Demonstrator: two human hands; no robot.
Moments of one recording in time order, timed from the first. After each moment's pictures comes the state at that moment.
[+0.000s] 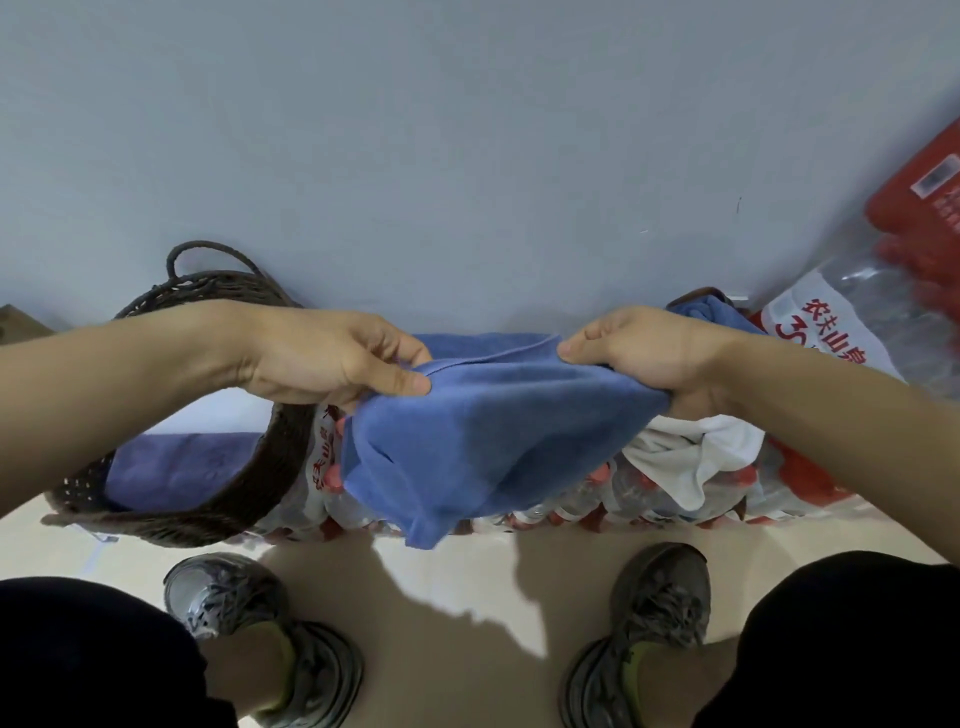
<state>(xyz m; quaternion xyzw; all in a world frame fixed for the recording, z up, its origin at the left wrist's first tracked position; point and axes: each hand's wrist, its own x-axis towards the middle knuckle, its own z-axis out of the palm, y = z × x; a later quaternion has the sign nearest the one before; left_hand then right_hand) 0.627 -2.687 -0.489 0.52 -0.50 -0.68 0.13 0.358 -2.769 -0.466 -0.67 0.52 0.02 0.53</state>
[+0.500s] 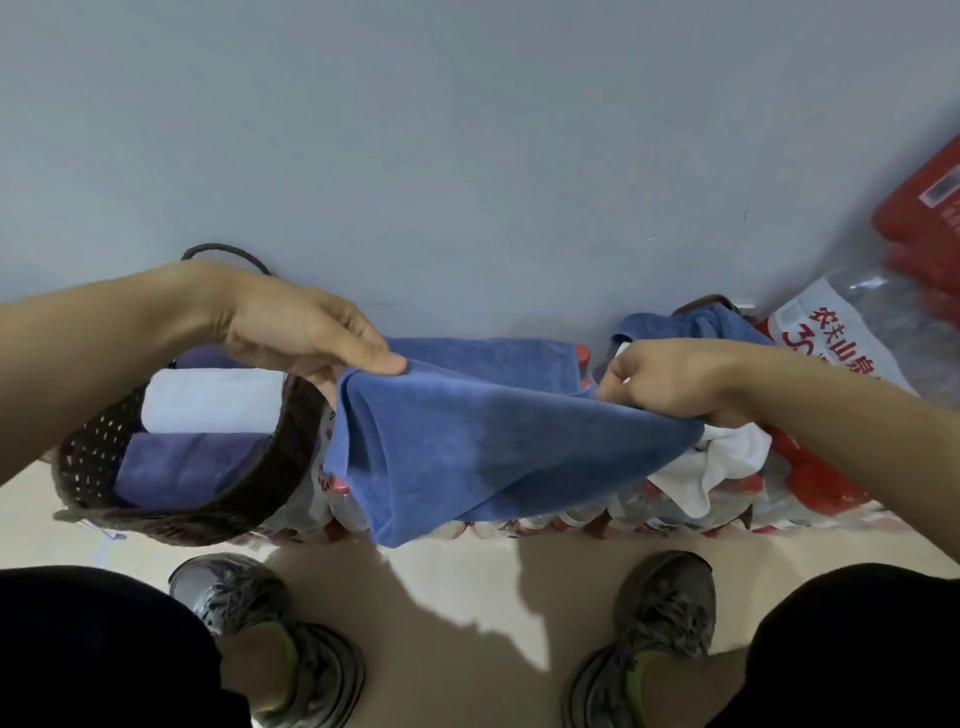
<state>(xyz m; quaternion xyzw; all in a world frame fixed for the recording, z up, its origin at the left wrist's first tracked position) 0.664 -2.703 -0.476 0.52 -0.51 -0.68 0.01 0.344 -2.779 -0.472 -0.74 0.54 0.21 0.36</state>
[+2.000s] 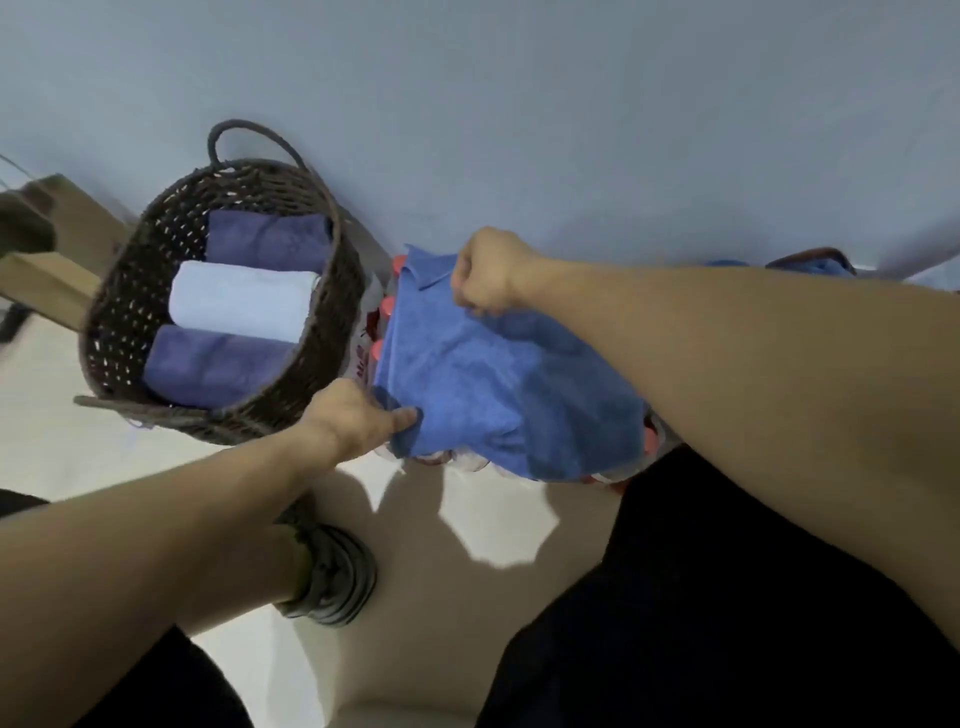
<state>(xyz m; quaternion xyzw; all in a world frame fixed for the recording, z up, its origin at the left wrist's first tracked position) 0.617 -2.617 -0.649 0.87 -0.28 -0.40 0.09 0.524 -2.816 -0.590 -0.85 0.41 0.13 0.29</state>
